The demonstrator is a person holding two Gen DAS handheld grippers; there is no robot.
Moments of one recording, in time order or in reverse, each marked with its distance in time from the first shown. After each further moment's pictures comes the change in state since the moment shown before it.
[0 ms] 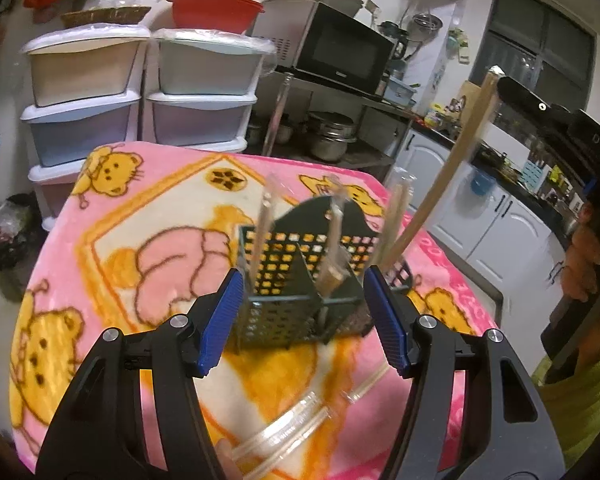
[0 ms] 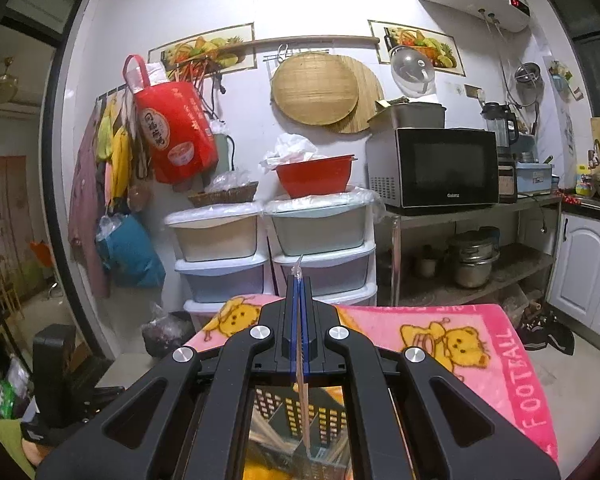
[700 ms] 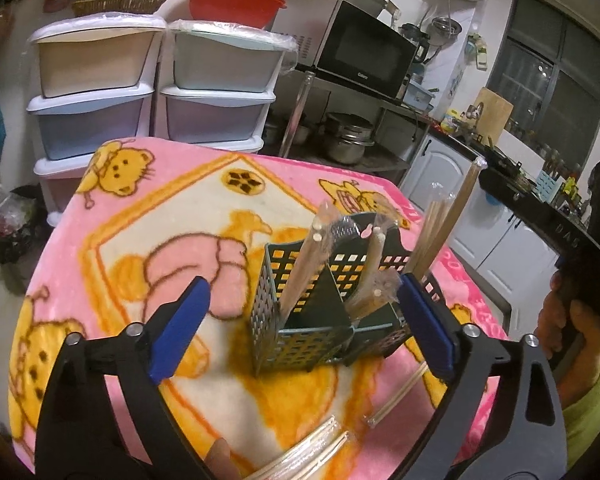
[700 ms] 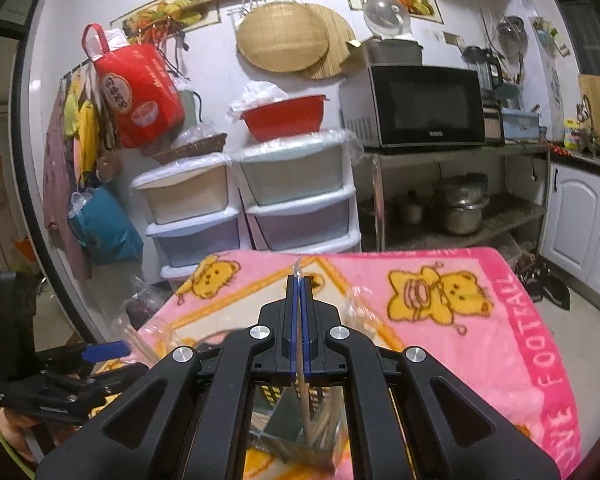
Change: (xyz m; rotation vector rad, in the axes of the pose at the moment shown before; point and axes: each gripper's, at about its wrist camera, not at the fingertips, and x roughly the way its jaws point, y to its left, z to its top) left arm 0.024 0.022 0.013 -0.039 0.006 0.031; right arm 0.047 -0.027 -0.062 0.070 0.176 -0.066
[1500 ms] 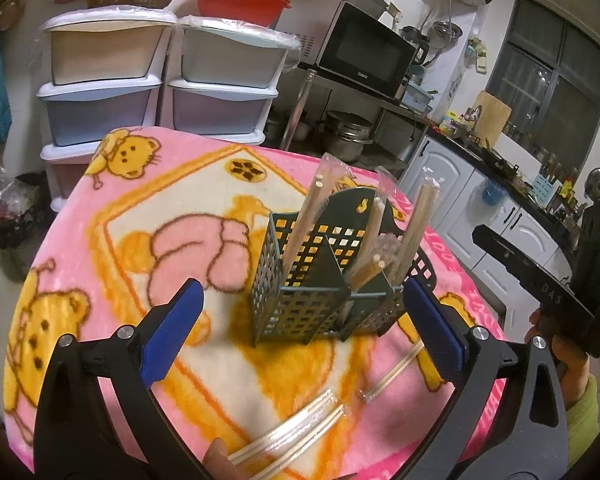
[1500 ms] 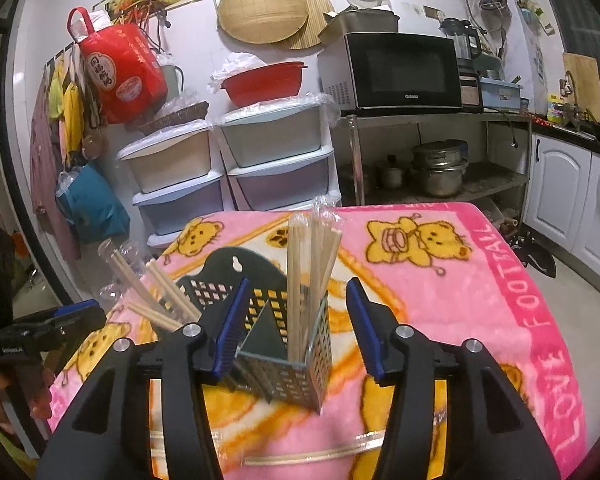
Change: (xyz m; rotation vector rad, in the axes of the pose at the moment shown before) left arm -0.022 0.004 -0.025 -0.028 -0.003 -0.012; right arm -0.030 -0.007 -0.049 0.032 0.082 -0.054
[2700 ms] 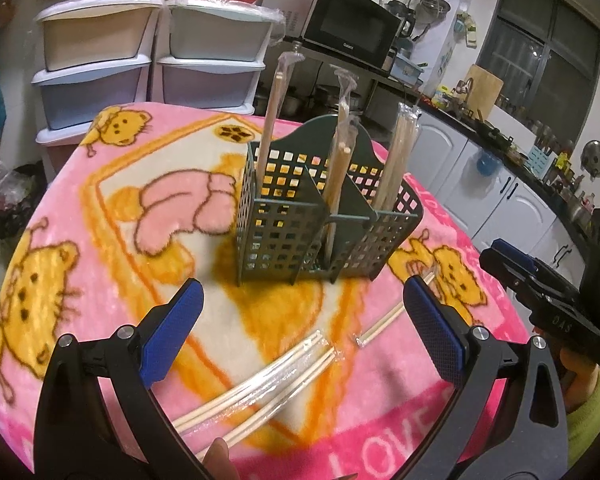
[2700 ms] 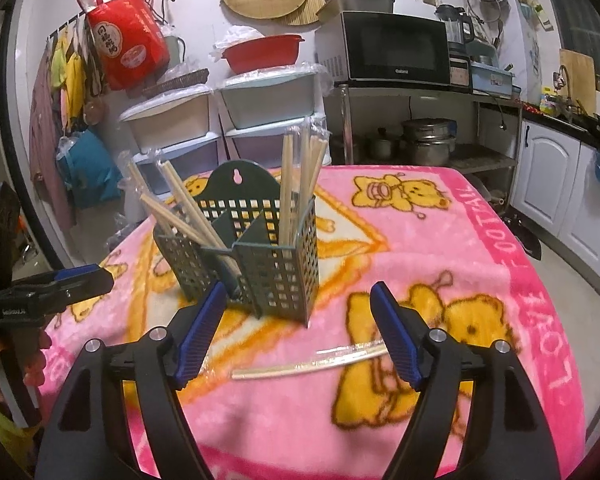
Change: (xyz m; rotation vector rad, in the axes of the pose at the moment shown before) left arm -0.002 -0.018 -0.052 0.050 0.067 -0.007; right arm -0.037 0.004 -0.065 -0.029 0.084 -0.042
